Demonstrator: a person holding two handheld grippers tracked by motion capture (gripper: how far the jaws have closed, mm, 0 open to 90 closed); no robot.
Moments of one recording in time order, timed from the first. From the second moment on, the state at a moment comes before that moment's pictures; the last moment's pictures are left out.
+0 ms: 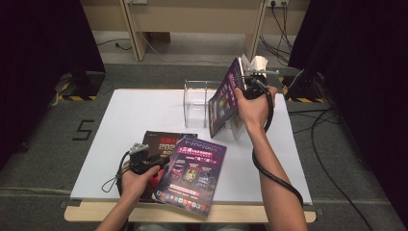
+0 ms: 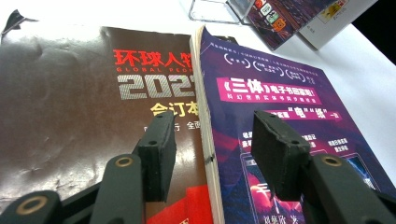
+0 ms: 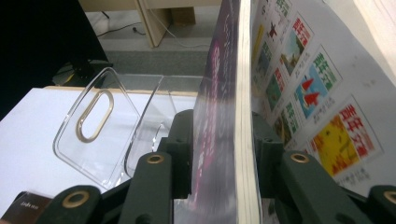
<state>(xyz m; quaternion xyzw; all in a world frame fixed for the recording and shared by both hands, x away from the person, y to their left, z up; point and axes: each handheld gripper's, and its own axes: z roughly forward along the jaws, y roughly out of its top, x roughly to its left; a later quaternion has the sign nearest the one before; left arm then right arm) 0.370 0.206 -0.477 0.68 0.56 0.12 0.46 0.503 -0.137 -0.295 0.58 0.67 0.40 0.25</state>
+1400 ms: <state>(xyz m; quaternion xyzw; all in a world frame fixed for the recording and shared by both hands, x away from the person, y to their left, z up) 0.369 0.203 -0.477 0.68 0.56 0.13 0.46 0.445 -0.164 -0.322 0.56 0.67 0.42 0.24</state>
